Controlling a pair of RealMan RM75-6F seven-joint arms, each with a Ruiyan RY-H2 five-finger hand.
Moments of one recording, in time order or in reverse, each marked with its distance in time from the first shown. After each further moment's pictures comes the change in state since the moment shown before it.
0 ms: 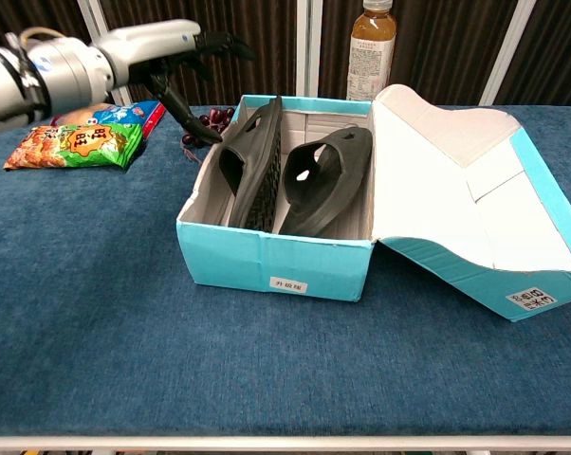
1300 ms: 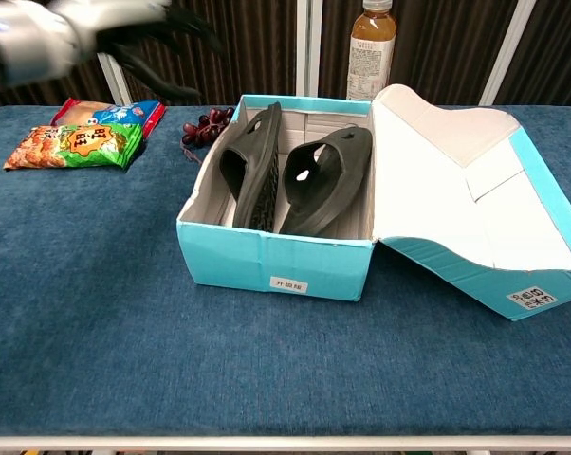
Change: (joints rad) left arm 0.065 0.129 -0.016 -0.137 -0.144 0.048 0.115; right arm 0.005 -0.013 0.004 0.057 0.026 -0.026 0.099
